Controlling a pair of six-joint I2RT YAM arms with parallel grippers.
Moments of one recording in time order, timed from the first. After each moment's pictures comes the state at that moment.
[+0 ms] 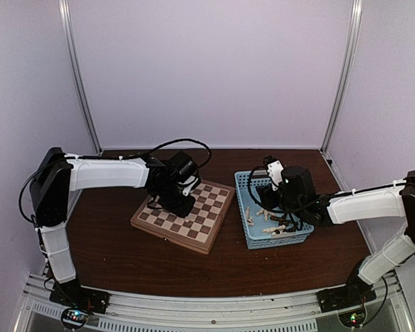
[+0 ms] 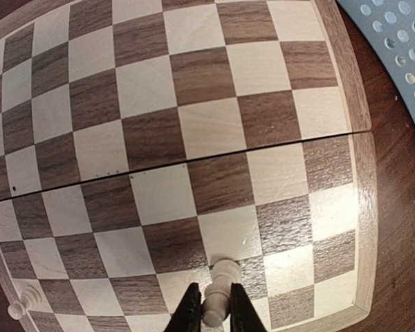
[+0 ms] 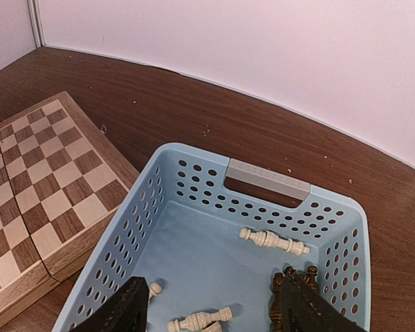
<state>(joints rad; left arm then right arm) -0.83 1.91 1.41 -0.69 -0.06 -0.26 0.72 1.45 0.68 0.33 0.37 0.05</state>
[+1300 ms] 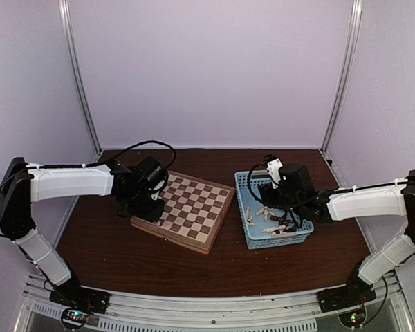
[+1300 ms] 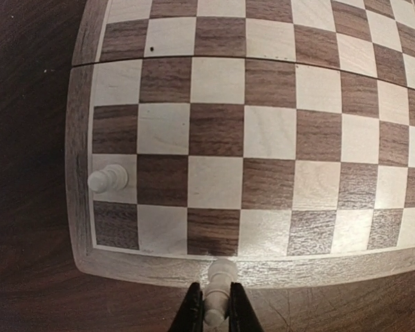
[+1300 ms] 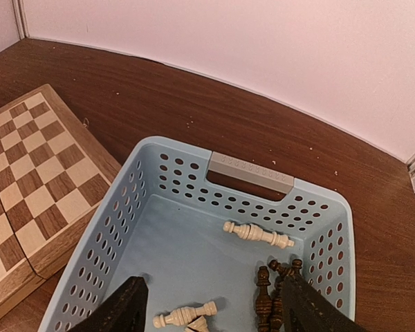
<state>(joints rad) -0.75 1.61 1.11 -0.71 -0.16 -0.40 0.72 1.45 0.73 0.23 0.42 0.05</state>
